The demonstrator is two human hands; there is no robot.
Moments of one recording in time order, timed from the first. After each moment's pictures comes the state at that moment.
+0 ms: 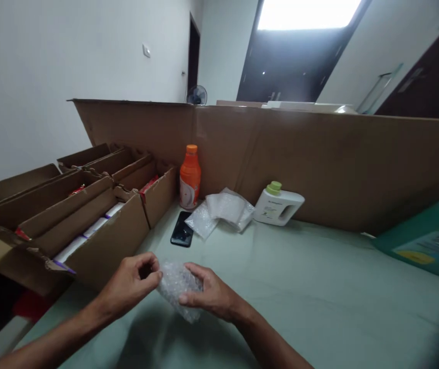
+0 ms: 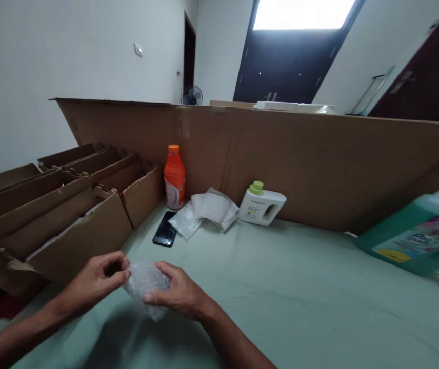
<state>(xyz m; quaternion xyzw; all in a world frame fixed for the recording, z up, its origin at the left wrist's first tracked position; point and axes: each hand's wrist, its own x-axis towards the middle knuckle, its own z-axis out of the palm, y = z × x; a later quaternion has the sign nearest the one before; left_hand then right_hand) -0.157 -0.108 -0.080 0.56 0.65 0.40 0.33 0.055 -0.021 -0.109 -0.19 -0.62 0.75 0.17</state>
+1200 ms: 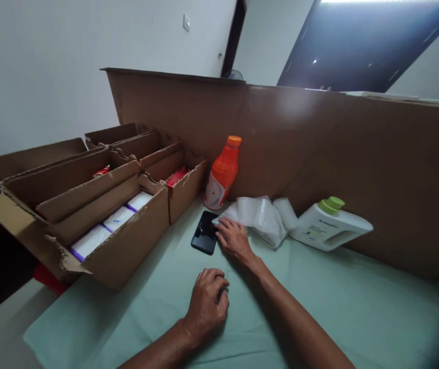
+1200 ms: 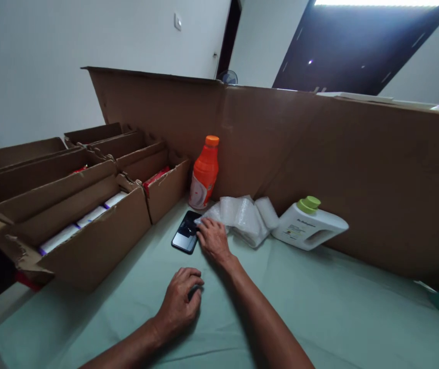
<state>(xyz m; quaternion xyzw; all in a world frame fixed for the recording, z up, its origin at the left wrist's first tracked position) -0.056 -0.040 -0.206 0.59 0.62 0.48 0.20 -0.001 0.141 -0.164 -0.32 -0.94 0.01 0.12</state>
